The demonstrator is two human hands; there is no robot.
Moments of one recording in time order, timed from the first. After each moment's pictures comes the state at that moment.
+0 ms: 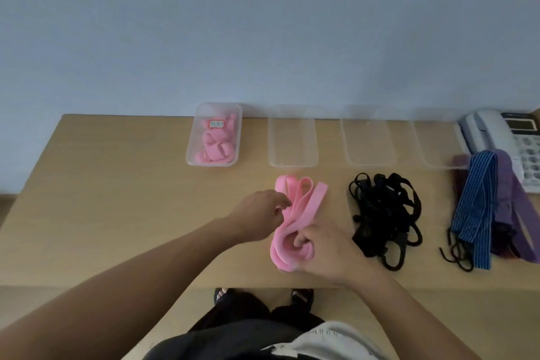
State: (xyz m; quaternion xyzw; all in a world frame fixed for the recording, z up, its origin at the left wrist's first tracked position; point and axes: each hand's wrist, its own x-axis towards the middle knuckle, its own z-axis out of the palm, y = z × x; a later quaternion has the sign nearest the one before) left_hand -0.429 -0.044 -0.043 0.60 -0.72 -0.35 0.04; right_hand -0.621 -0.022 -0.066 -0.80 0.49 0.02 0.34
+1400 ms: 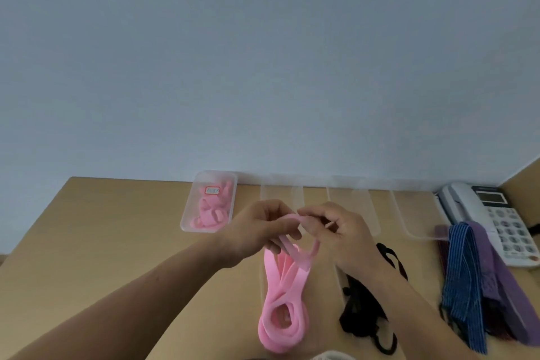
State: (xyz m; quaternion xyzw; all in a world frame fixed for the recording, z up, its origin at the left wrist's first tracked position) left_hand -0.429 -0.081 0.060 0.51 -0.52 -0.61 0.32; right_hand -0.620 -0.100 0.051 -0.68 0.48 -0.34 0.44
